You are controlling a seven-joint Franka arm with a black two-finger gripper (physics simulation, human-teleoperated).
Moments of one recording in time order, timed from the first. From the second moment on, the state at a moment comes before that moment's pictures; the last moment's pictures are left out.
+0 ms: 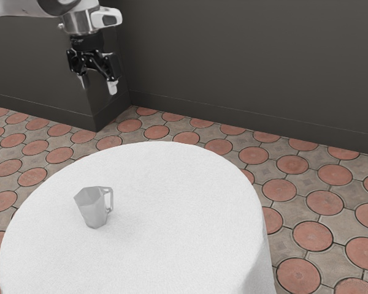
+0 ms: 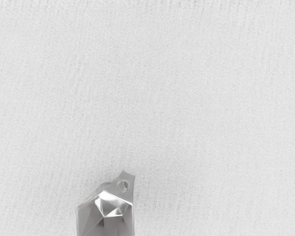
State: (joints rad) arm -0.07 0.17 0.14 -1.32 -0.03 1.47 0.11
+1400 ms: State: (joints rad) arm -0.15 0.64 0.12 -1.56 0.25 1.59 0.28
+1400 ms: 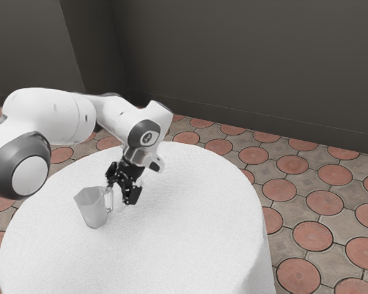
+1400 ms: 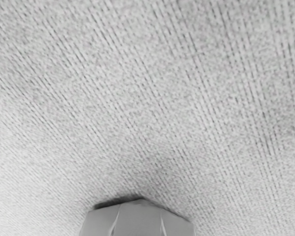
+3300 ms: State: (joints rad) arm -0.17 0.62 0.12 -1.64 0.30 1.62 0.34
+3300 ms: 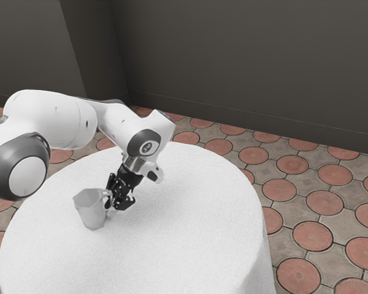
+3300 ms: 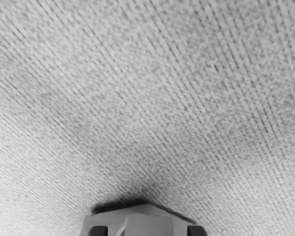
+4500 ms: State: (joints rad) arm -0.21 0.63 0.10 -1.50 0.32 1.41 0.35
